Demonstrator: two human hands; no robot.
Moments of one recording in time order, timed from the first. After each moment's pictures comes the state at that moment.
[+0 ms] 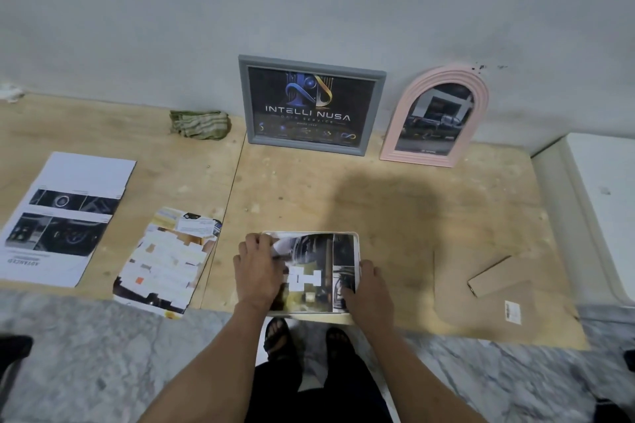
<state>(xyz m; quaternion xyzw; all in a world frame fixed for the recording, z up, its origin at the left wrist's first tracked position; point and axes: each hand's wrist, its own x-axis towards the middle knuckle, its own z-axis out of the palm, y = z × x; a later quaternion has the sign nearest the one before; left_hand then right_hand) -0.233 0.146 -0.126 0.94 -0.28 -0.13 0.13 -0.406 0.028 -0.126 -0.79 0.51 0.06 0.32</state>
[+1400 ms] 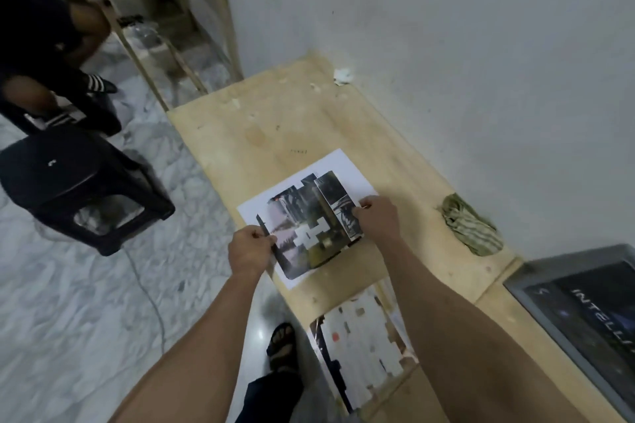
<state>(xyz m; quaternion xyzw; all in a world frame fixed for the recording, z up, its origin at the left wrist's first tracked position) 0.064 0.463 -0.117 0.77 0.38 -0.12 0.50 0.129 0.237 -0.094 -0.91 0.19 0.13 0.35</state>
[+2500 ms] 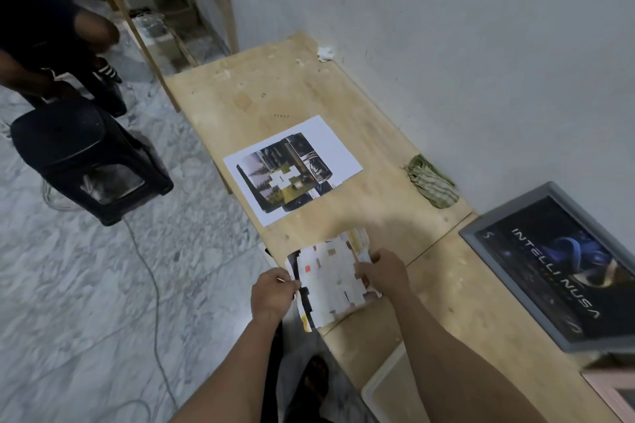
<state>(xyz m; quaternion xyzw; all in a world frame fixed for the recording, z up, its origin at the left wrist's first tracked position) -0.131 0.354 -0.120 0.74 0.37 -0.22 0.52 -0.076 0.134 -0.119 -0.89 0.22 0.26 0.32</state>
